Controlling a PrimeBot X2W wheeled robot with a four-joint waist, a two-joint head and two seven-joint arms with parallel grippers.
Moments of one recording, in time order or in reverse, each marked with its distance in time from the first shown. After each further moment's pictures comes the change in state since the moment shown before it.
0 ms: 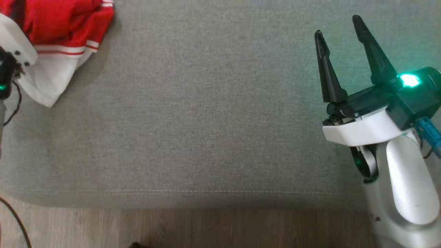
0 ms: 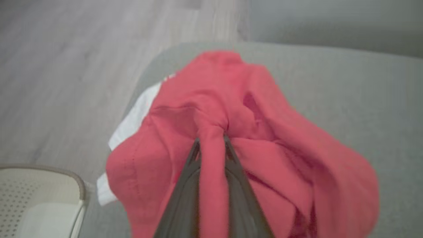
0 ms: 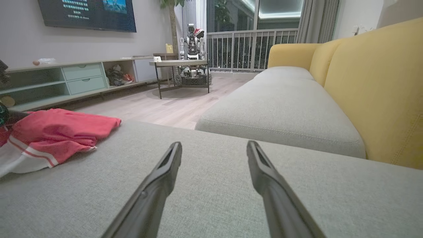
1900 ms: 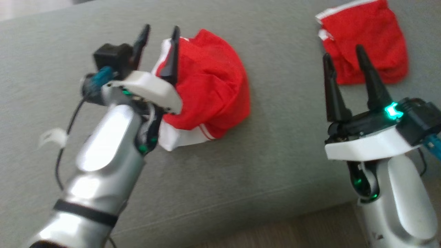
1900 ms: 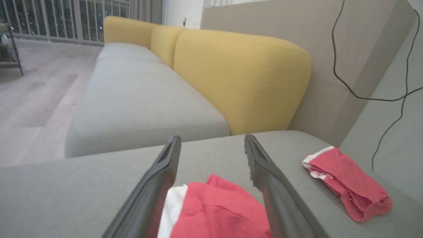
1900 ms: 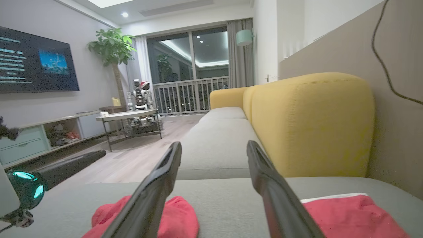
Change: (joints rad) left arm 0.329 -0.360 -0.055 -0.415 0.169 0.226 -0.313; right arm 0.092 0.004 -0.007 0.033 0.209 0.000 -0.030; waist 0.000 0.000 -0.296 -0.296
